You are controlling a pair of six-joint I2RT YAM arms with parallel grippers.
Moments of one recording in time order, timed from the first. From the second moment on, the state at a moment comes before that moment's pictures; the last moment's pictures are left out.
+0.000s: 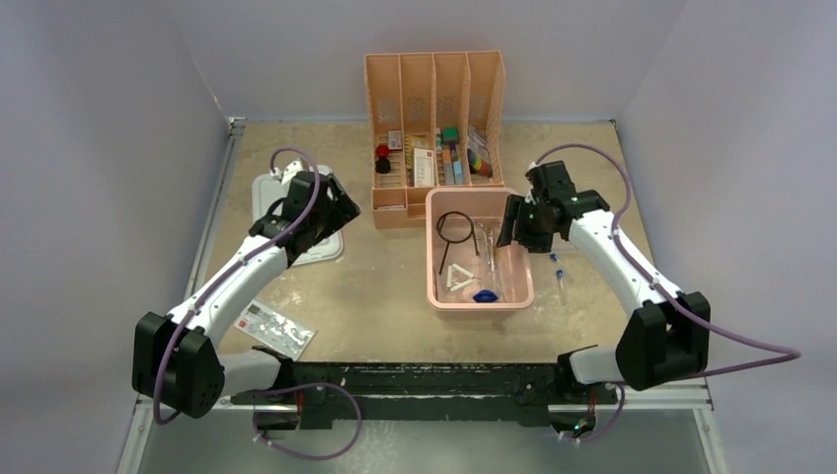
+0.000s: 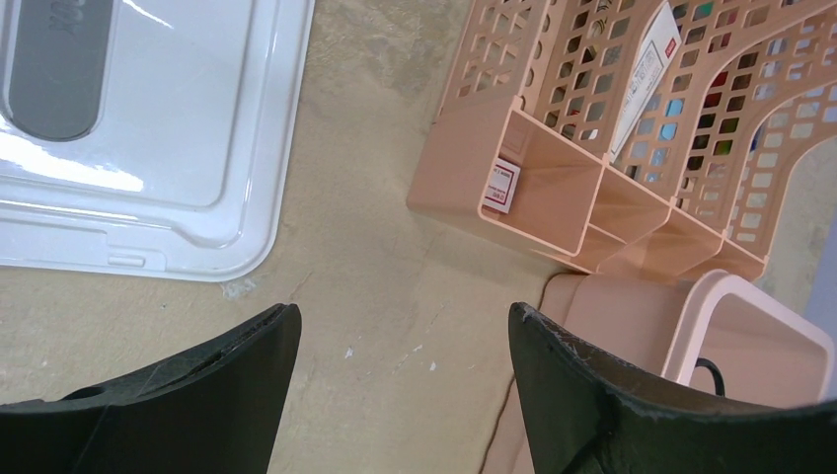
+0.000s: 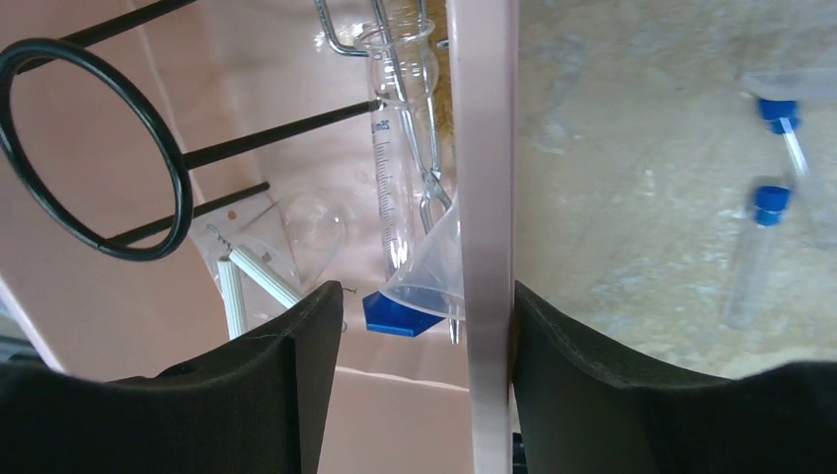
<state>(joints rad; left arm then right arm) -0.37 1.25 0.94 -0.40 -0.22 -0.88 0.24 1.37 1.12 -0.85 -0.08 0.44</state>
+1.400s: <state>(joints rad) -0.26 1.85 1.31 -0.57 -0.34 -0.64 0.40 1.25 1.21 -0.73 0.07 0.62</state>
